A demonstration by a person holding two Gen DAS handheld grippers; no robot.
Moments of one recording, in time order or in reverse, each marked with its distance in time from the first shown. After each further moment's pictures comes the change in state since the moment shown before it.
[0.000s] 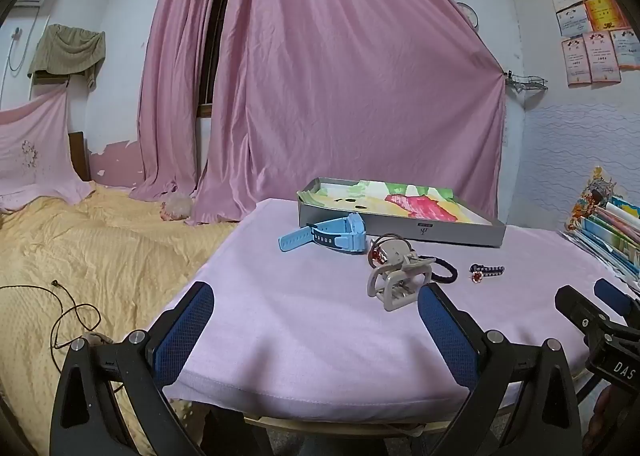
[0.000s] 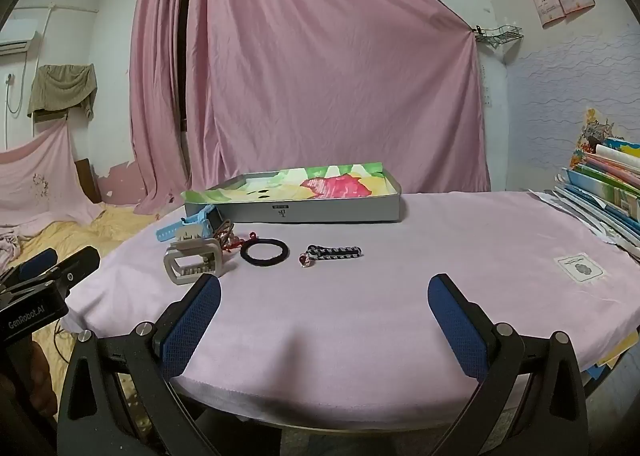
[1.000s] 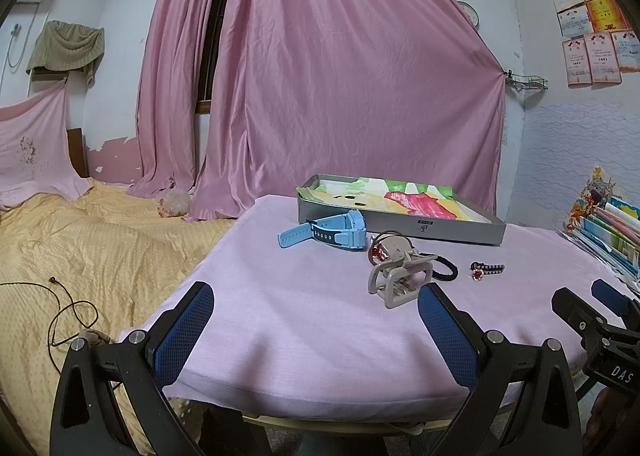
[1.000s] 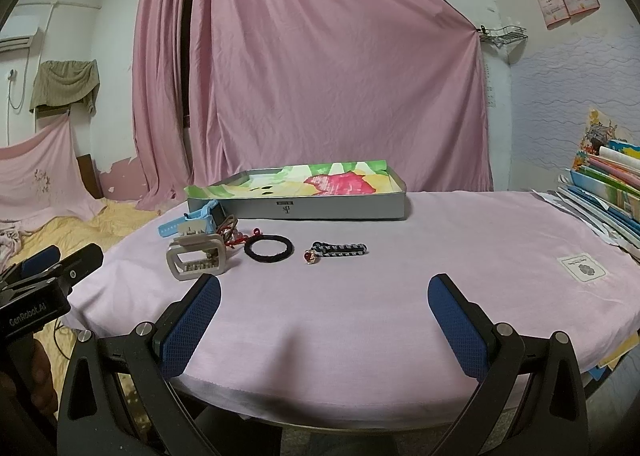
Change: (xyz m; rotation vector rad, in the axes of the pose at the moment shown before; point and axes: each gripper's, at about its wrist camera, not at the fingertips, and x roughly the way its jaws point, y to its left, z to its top) left arm 0.001 0.003 -0.003 -0.001 0.011 -0.005; right arm 0.000 0.006 -0.003 -0.004 0.002 0.002
